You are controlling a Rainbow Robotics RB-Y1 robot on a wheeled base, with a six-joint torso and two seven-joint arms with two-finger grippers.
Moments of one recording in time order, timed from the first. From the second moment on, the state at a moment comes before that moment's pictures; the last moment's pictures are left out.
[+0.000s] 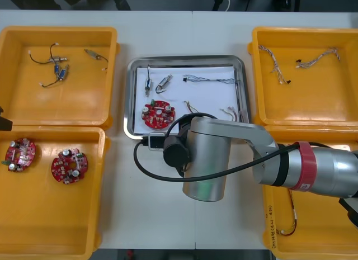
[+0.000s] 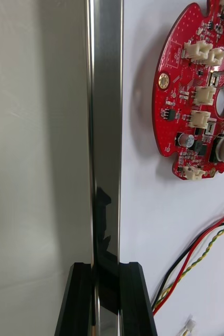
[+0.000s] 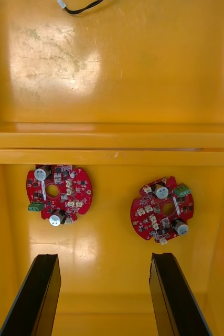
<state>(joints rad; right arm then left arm) -0.89 -0.49 1.17 -1.83 -0.21 1.43 1.71 -0.18 0.84 0.39 -2.23 0.91 1.91 -1.23</state>
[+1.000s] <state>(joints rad) -1.02 -0.49 1.17 -1.63 -0.23 1.26 1.71 -0.18 0.84 0.39 -2.23 0.91 1.91 -1.23</state>
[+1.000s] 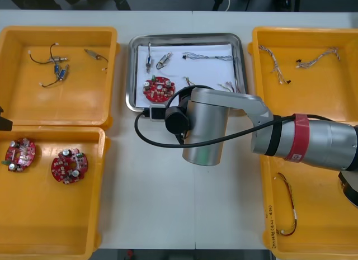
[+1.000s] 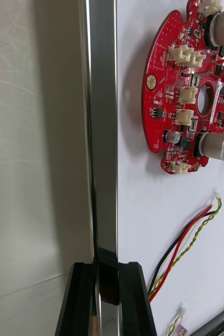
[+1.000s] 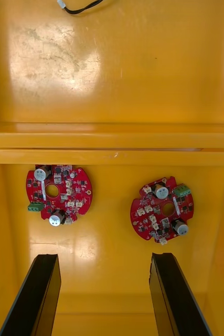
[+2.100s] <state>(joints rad) -1.11 -0.49 1.17 -1.50 -0.23 1.13 1.71 -0.18 0.84 0.39 -2.23 0.91 1.91 -1.23</state>
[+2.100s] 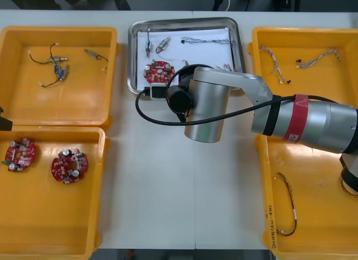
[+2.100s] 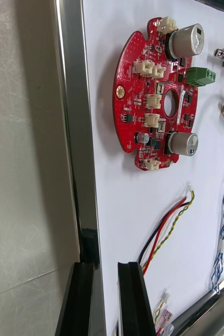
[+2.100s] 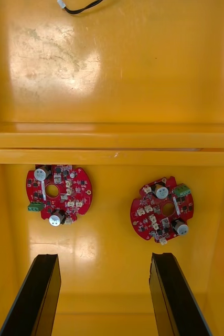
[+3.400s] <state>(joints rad) -1.04 -0.47 0.71 -1.98 -0.59 1.92 1.66 -0.18 0.84 0.39 -2.23 0.91 1.91 -1.23</state>
